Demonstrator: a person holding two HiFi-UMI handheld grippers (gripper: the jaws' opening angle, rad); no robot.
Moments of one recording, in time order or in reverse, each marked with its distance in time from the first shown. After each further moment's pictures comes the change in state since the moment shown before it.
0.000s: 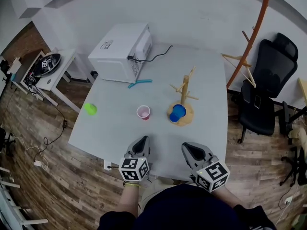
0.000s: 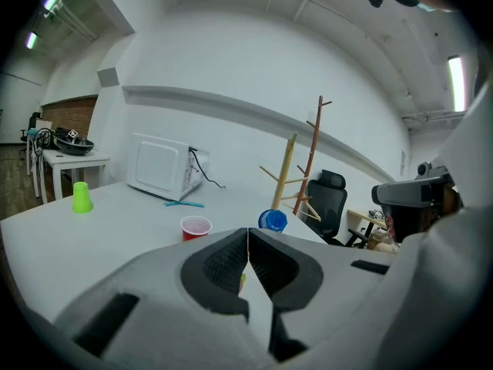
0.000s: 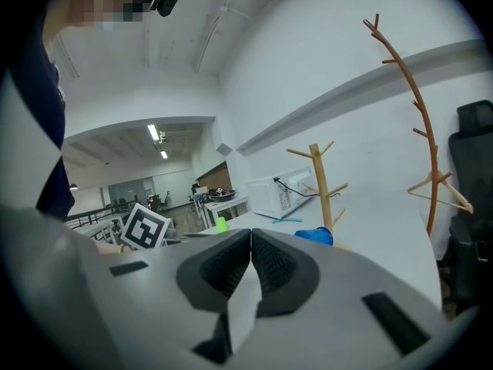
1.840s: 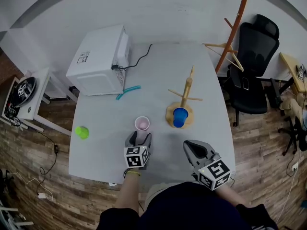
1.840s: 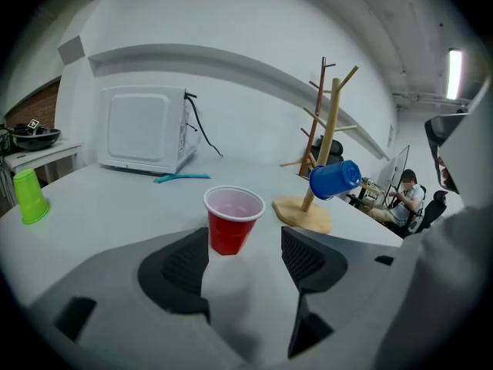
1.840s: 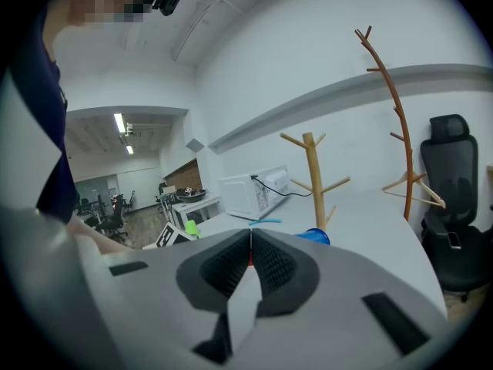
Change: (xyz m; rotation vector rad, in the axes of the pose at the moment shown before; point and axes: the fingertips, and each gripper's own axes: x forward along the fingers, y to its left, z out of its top) left arm 0.121 0.102 -0.052 0.106 0.230 -0.114; right arm 0.061 -0.008 0.000 0.043 0.000 -0.246
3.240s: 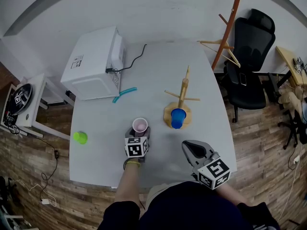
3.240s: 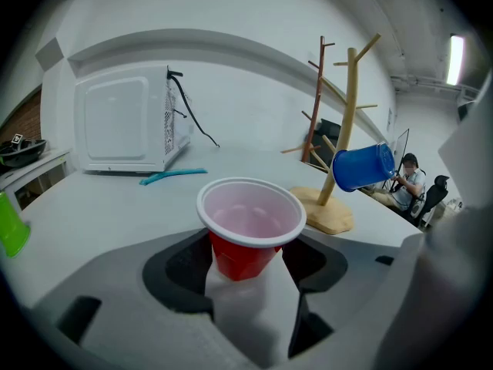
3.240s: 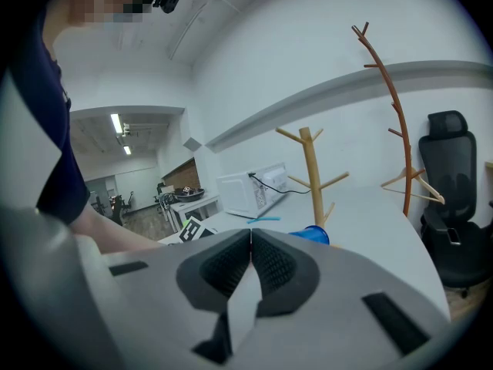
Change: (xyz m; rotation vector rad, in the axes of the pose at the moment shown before) left arm 0.053 0.013 0.008 0.075 0.089 -0.004; right arm 0.004 -0.006 -0.005 0.015 0.014 -0.008
